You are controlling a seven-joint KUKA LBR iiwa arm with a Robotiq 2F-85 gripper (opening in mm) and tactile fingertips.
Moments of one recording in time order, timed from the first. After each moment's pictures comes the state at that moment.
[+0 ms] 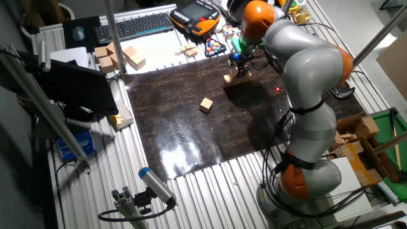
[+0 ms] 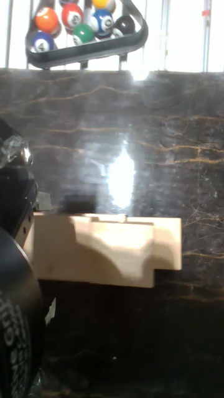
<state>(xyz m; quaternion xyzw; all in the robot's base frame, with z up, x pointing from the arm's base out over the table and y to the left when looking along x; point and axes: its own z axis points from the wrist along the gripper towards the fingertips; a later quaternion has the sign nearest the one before) 0.648 -0.012 0.134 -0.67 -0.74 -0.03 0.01</state>
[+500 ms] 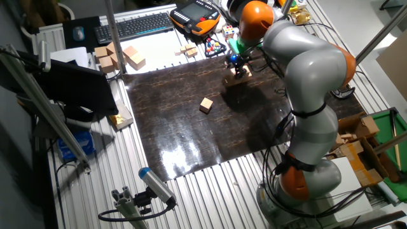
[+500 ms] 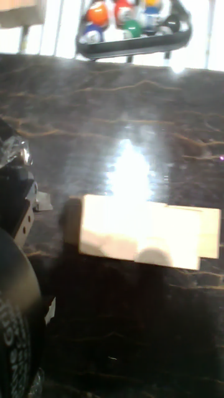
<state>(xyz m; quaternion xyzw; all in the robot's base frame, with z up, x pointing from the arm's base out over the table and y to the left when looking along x) 0.625 0.023 0.141 -0.64 -0.77 -0.04 0.01</state>
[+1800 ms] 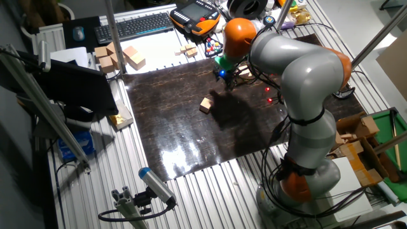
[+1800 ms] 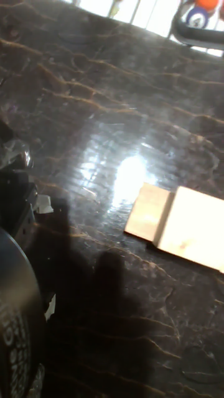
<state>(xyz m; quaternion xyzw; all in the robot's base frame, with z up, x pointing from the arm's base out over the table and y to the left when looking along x) 0.592 0.079 0.115 -0.55 -0.83 -0.02 -0.01</state>
